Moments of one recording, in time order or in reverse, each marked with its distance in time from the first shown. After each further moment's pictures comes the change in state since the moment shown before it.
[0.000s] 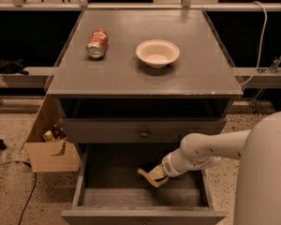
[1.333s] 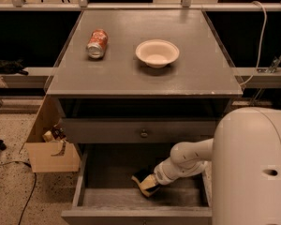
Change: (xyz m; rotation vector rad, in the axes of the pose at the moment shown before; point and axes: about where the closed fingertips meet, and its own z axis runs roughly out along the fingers) arm 0.022 0.003 0.083 -0.082 0.074 0.028
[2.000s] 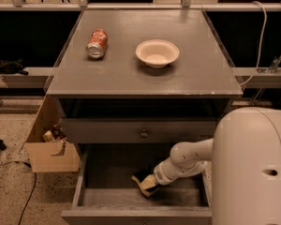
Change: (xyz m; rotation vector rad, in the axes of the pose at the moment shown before) arm 0.000 0.000 0.000 0.000 0.000 0.000
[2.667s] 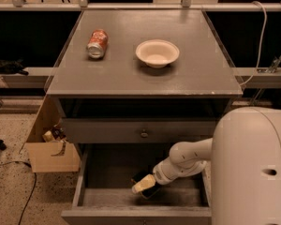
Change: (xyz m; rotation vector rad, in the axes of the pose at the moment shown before) arm 0.000 0.000 0.000 0.000 0.000 0.000
